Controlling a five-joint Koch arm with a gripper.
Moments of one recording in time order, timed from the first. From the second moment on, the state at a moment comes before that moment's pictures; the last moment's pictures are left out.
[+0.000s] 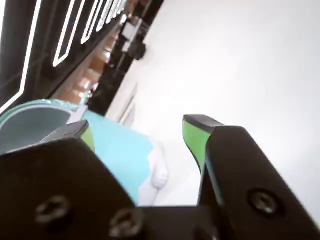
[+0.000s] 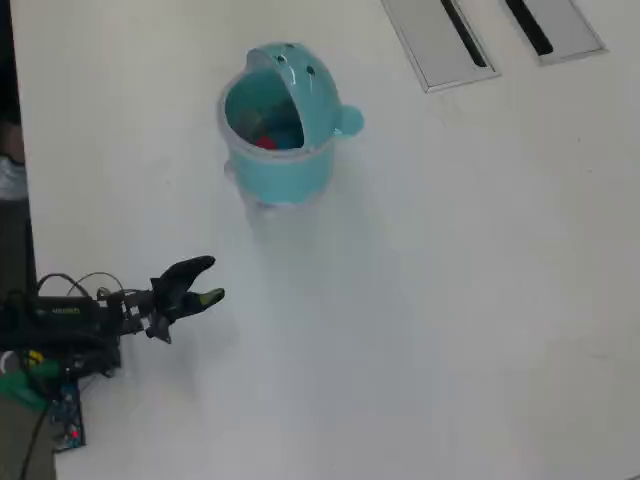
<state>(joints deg) -2.5 131.1 165.8 -29.4 -32.1</state>
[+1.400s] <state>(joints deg) 0.8 131.1 177.4 -26.7 -14.2</state>
